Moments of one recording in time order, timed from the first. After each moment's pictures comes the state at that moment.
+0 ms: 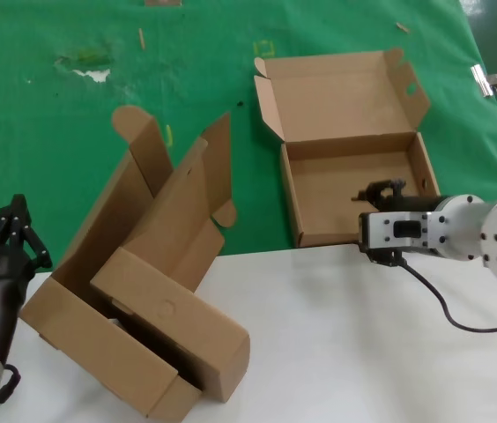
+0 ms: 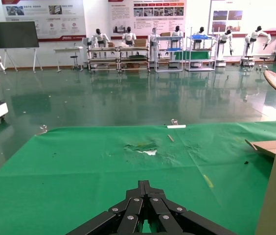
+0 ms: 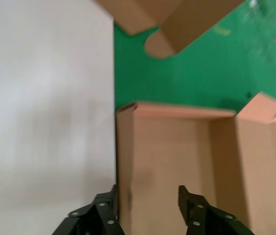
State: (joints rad) left arm 0.00 -0.30 1.60 -1.60 -1.80 0.00 0.00; right arm 0.66 0.49 -2.03 1.29 0.69 -0.86 0.16
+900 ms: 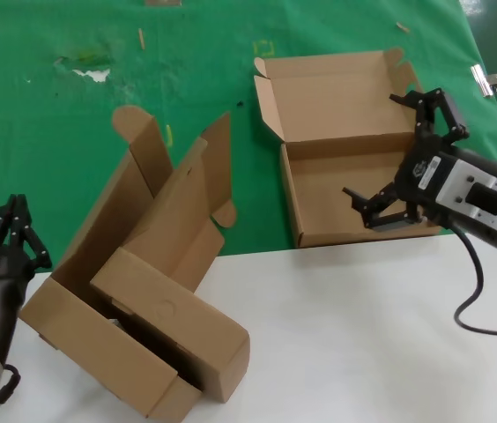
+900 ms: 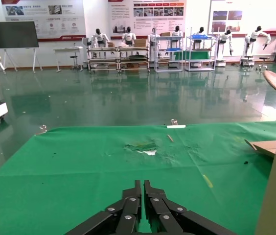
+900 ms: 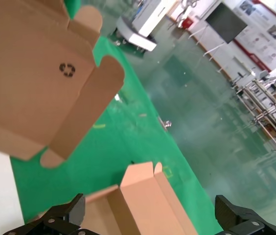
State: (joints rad) left arm 0.00 -0.30 1.60 -1.60 -1.80 0.00 0.00; right arm 0.31 0.59 -1.66 1.80 0.99 -0.71 0.31
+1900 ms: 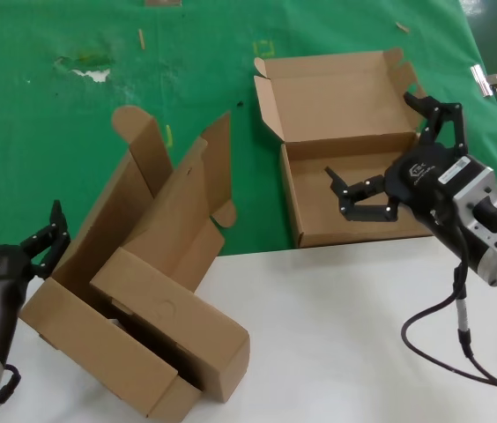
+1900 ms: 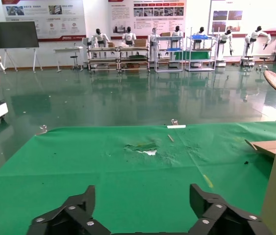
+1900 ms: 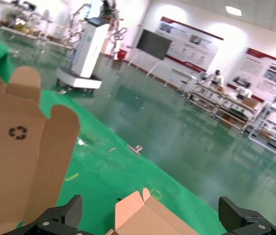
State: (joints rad) left arm 0.00 -0.30 1.60 -1.60 -1.80 0.00 0.00; right arm 0.17 0.47 -1.64 1.72 1.34 -0.40 0.18
